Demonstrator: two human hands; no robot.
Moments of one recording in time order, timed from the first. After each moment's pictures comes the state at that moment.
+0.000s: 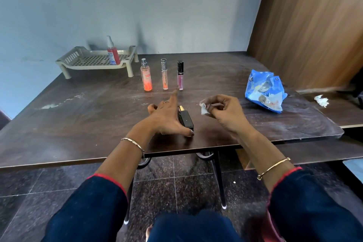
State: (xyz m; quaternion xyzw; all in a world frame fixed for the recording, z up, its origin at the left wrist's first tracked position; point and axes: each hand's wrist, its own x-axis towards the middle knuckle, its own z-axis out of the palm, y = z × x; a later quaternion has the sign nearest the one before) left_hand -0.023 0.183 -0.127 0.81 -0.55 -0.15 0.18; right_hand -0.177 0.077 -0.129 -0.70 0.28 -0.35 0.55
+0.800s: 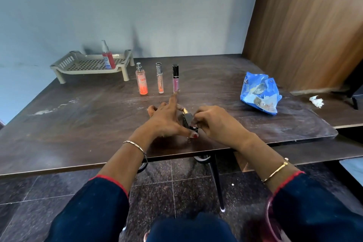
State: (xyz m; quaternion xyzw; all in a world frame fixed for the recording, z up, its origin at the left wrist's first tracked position) left_hand -0.028 0.169 -0.135 0.79 -0.54 -0.15 0.25; right_hand -0.184 0.074 -0.129 -0.97 0.10 -0.21 0.11
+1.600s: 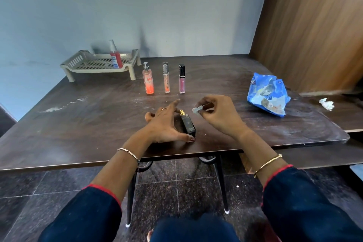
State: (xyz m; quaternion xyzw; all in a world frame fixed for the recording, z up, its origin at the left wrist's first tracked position) left_hand -0.020 0.191 -0.137 0.79 -0.54 -0.17 0.24; right_hand -0.162 0.068 -0.125 -0.87 0.22 -0.31 0.32
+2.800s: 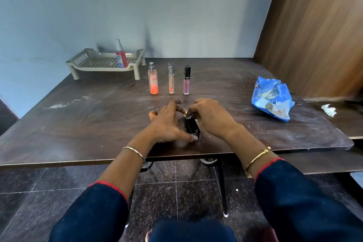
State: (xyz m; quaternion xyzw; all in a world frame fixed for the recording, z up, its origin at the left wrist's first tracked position) left_hand -0.013 0.191 -0.144 0.79 -0.52 -0.14 0.30; right_hand -0.138 0.086 -0.116 -0.97 0.17 -0.17 0.09
